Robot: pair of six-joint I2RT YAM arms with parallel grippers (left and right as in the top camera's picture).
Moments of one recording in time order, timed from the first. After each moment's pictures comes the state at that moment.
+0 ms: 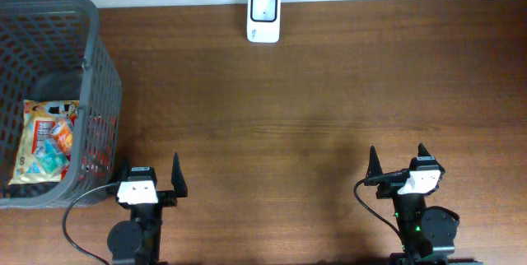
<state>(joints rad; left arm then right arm) 0.03 0.01 0.02 -0.09 0.00 0.02 -0.01 0.01 0.01 -0.08 -0.03 0.00</state>
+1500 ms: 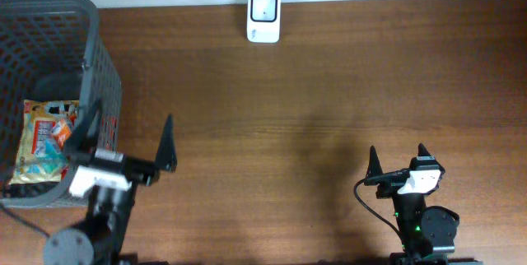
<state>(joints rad) 0.04 0.46 0.60 0.21 0.30 0.06 -0.01 0.01 0.01 -0.08 -0.03 0.00</state>
